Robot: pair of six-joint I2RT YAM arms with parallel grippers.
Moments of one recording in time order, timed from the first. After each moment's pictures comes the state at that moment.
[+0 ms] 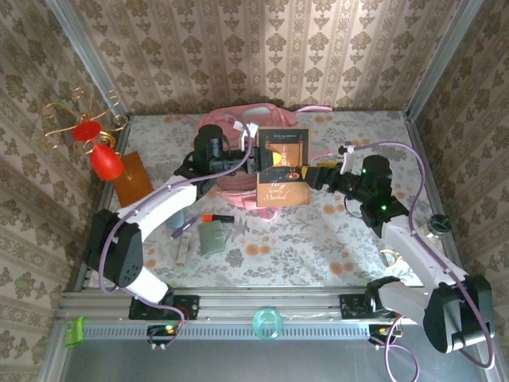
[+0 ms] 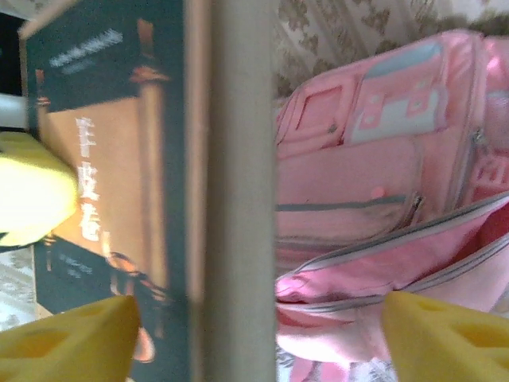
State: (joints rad) left arm -0.59 1.53 1.12 0.25 0.86 -0.70; right arm 0.20 1.11 0.70 0.15 -0.59 0.46
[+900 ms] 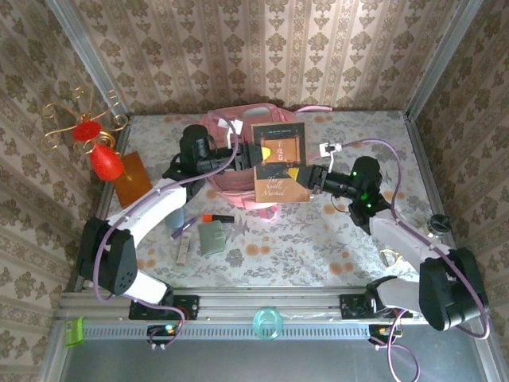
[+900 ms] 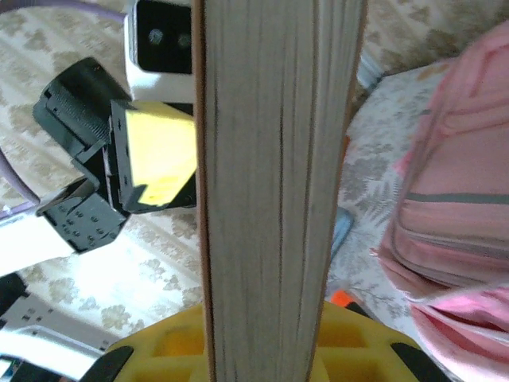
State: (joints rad) left arm -0.49 1.48 1.07 0.23 0.83 -0.66; right arm 0.25 1.21 0.65 0.53 -0.81 0.79
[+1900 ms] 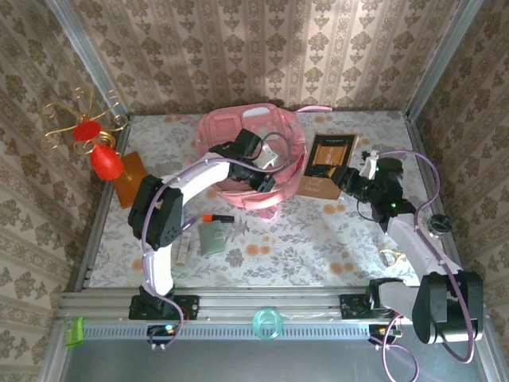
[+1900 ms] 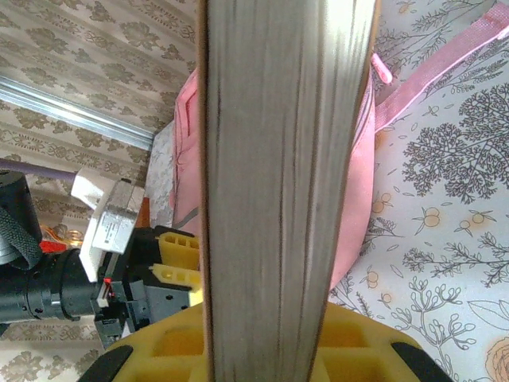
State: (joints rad) left arm -0.64 1.95 1.51 -0.62 0.38 0.15; right arm 0.00 1.12 0.65 0.02 -0.55 0.71
